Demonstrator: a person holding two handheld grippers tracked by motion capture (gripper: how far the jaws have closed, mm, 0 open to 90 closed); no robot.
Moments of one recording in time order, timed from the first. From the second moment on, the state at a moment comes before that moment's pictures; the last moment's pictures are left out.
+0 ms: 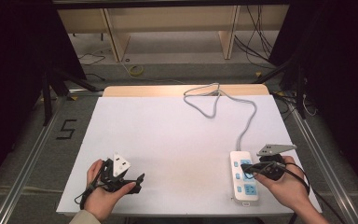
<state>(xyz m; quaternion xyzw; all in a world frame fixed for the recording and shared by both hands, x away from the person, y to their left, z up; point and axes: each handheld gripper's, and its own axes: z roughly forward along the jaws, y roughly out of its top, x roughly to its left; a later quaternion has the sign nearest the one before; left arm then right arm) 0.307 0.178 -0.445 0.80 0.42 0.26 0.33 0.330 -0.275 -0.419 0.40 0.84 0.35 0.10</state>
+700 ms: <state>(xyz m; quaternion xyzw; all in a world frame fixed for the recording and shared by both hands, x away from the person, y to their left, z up) 0.307 0.177 -0.445 0.80 0.42 0.26 0.33 0.333 -0.267 -0.423 0.40 0.85 0.34 0.09</state>
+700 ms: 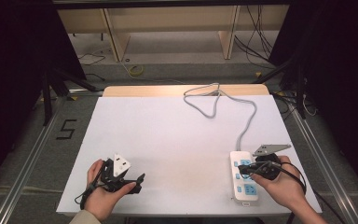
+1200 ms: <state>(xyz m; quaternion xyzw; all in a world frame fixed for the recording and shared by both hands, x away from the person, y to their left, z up) 0.307 0.177 -0.445 0.80 0.42 0.26 0.33 0.338 -0.261 -0.426 0.40 0.85 0.32 0.07</state>
